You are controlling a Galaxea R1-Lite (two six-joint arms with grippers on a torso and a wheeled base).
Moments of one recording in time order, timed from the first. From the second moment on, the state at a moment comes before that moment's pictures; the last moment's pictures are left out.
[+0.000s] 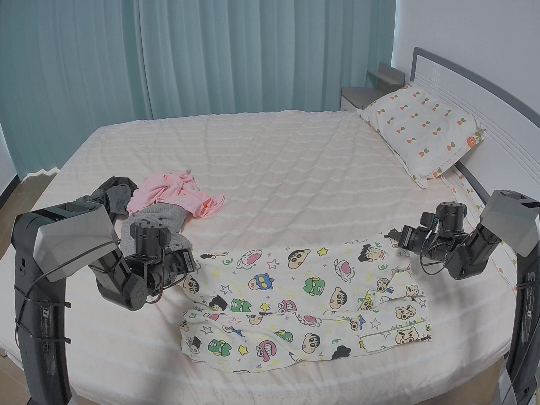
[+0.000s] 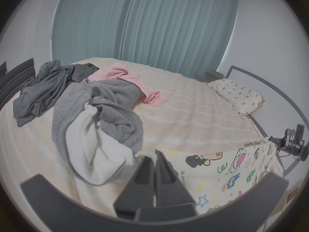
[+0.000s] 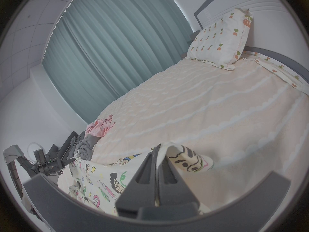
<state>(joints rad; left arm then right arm) -0.20 2.37 -0.87 -0.97 0.09 -0.35 0.01 2.40 -1.00 -0.99 0.40 0.37</state>
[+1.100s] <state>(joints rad) -0.27 2.31 -0.54 -1.01 0.09 -0.23 0.00 2.37 -0.49 -1.26 0.46 0.08</state>
